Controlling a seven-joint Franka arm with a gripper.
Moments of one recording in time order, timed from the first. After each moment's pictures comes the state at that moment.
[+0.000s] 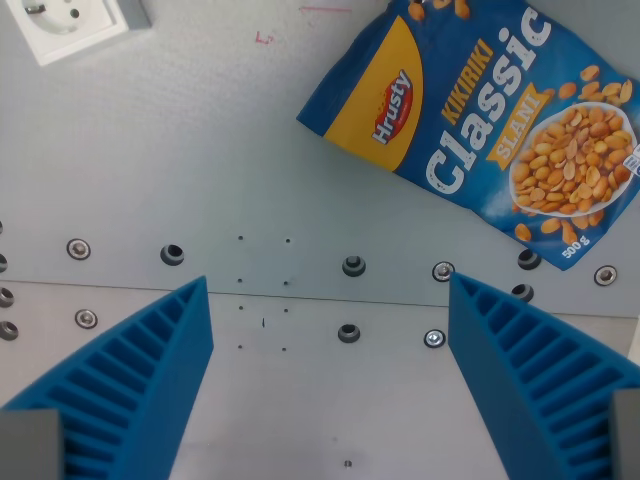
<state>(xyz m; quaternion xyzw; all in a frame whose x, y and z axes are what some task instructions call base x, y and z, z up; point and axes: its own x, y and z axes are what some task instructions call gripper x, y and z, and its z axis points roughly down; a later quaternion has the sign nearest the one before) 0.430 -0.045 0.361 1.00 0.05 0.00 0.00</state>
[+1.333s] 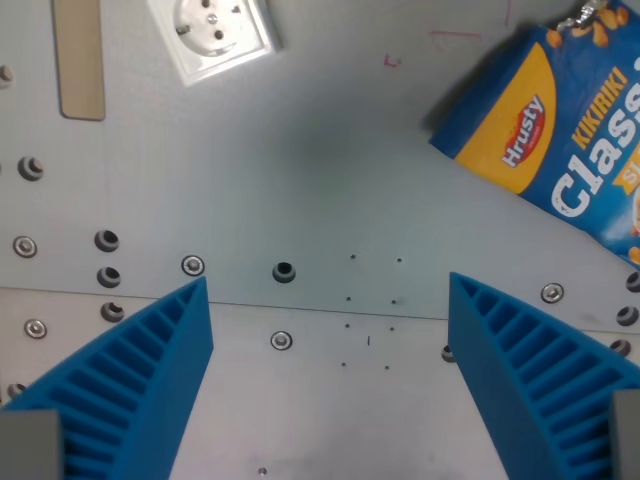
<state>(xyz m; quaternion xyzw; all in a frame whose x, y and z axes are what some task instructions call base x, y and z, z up) 0.435 0.048 0.360 1.00 0.06 0.00 0.00</state>
